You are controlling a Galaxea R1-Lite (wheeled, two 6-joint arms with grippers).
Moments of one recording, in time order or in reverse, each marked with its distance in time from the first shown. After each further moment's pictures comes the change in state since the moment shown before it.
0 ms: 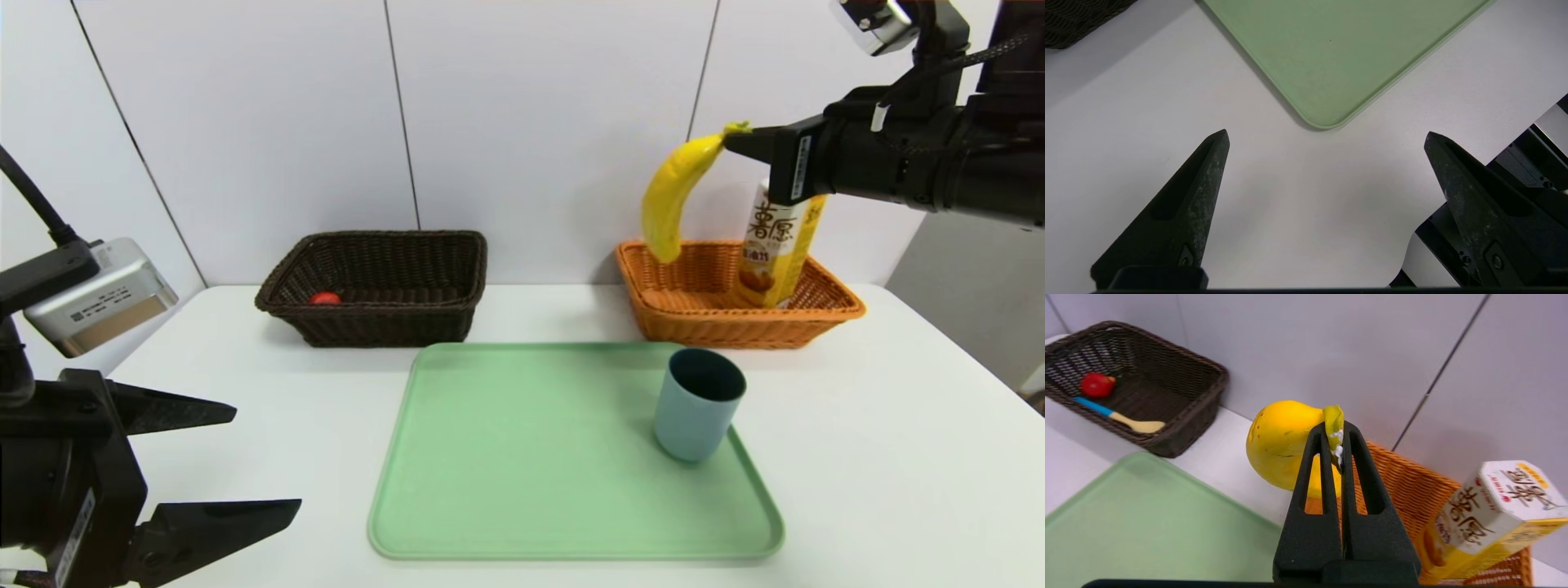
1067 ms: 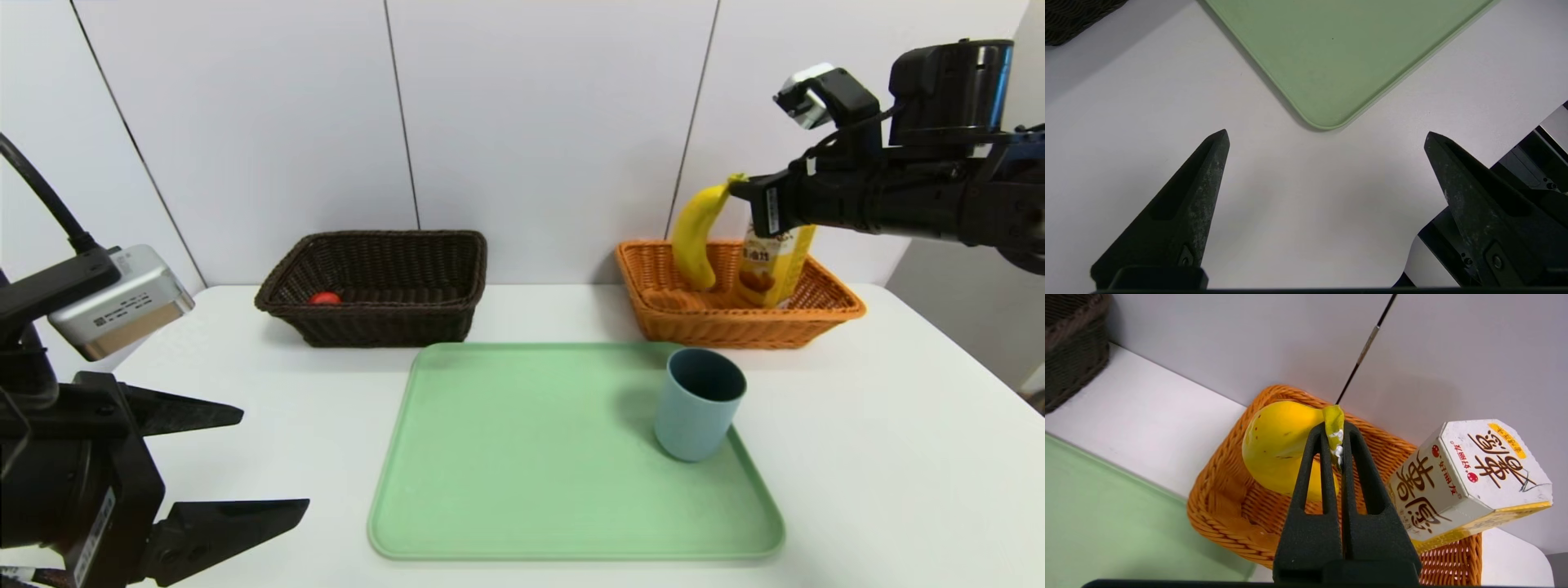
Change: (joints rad) left arm 0.000 0.015 0.016 -0.020 0.003 -0.003; right arm -0.143 0.190 -0.064 0.018 -0.002 -0.120
